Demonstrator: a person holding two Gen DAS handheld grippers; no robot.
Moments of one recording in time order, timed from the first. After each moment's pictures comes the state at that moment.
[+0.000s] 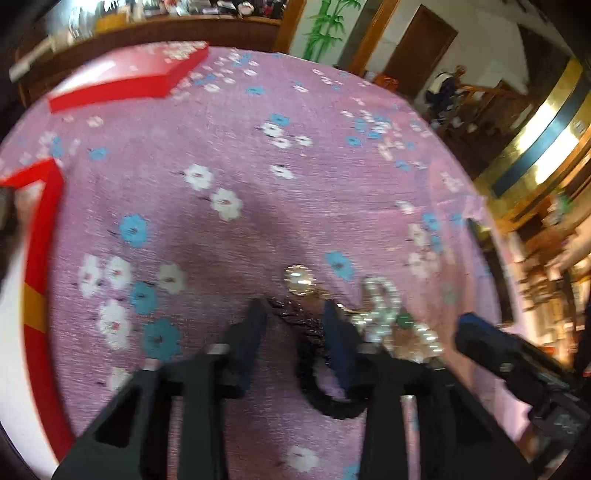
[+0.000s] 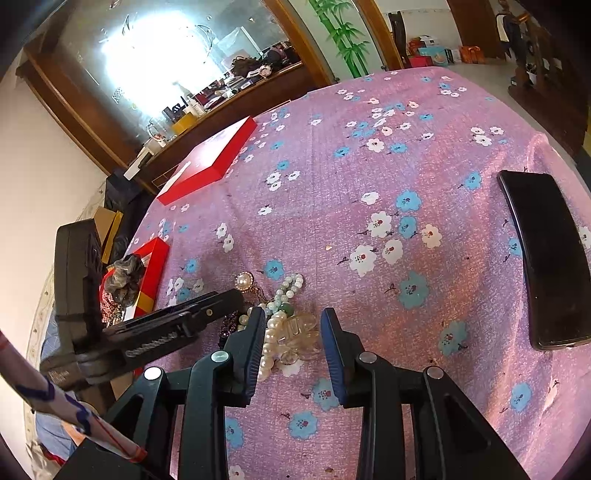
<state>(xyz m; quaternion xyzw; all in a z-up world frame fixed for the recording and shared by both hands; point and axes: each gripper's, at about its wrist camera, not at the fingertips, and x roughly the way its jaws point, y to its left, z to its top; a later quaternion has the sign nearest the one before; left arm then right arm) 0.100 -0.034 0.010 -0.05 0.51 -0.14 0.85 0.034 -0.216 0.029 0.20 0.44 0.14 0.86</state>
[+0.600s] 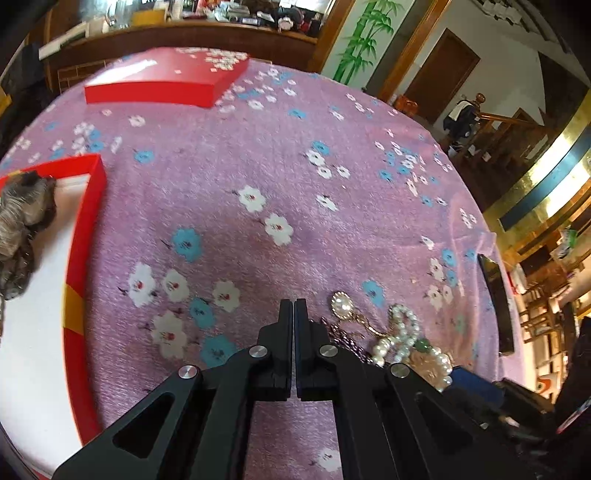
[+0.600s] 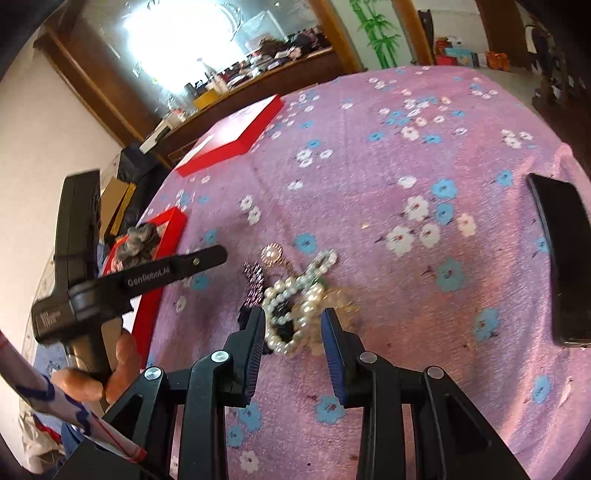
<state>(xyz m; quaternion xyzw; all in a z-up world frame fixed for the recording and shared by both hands) 0.108 0.007 0.023 -0.11 0.50 -0.12 0.85 0.028 -0.186 0.024 0.17 0.47 0.19 0.85</state>
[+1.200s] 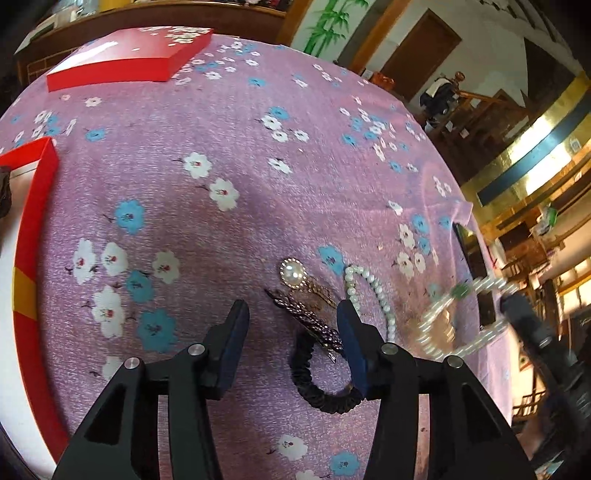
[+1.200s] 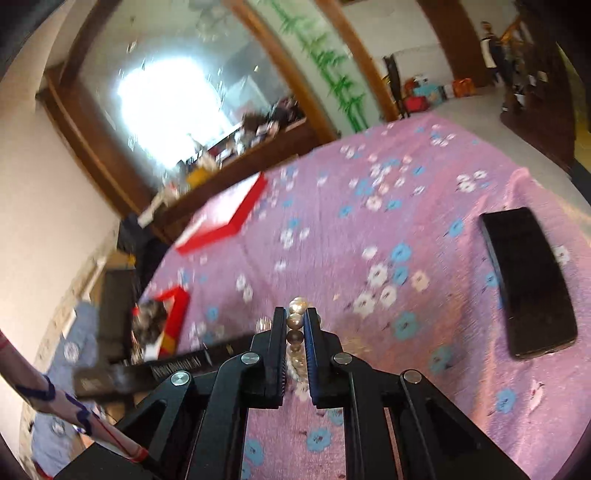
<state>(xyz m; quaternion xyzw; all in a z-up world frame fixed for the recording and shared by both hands) 0.103 -0.026 0.012 -0.10 0.53 -0.17 0.82 -0.002 -0.236 0.065 0.25 0.33 0.12 0.90</state>
